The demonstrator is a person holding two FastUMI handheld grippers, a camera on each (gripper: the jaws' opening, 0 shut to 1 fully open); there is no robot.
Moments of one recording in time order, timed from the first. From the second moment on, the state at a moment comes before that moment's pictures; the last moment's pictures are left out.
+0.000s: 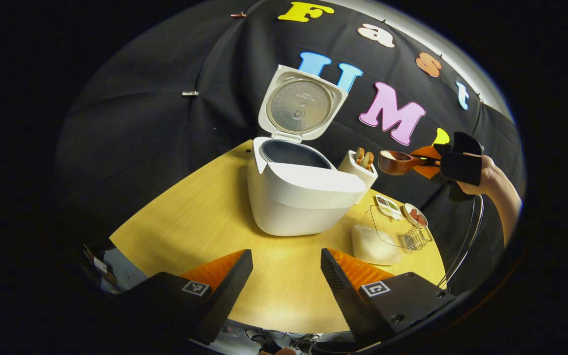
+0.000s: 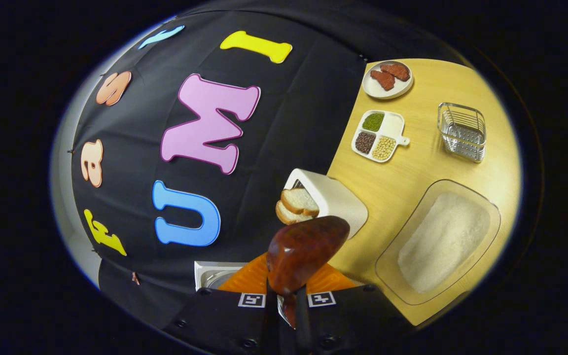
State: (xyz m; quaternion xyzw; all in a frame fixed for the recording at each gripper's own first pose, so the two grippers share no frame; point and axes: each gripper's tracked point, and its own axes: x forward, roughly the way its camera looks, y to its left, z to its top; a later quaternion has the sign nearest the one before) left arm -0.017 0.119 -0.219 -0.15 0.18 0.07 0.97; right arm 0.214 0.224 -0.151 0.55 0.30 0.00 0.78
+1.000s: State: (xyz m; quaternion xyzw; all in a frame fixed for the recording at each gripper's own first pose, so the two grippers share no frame) left arm -0.021 0.175 -0.220 -0.19 0.18 0.12 0.96; right arm 0.256 0.451 -0.145 0.28 0.24 0.19 0.91
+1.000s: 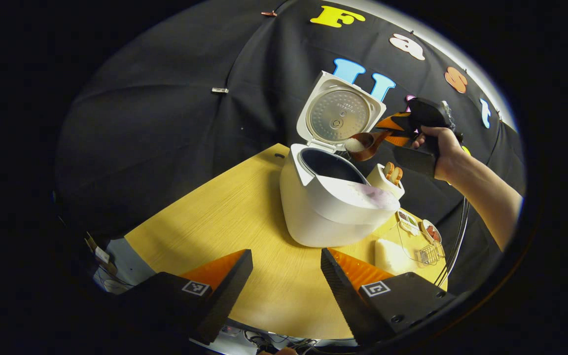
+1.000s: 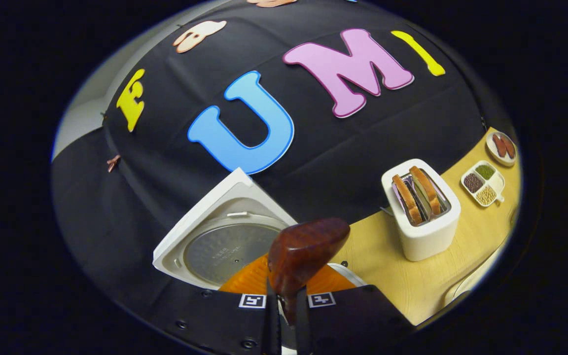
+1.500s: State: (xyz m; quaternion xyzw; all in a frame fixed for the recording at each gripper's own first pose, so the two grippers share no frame) left arm -0.014 0.154 -0.215 -0.18 0.18 0.09 0.96; right arm 0.258 0.454 -0.162 0.14 0.18 0.23 0.95
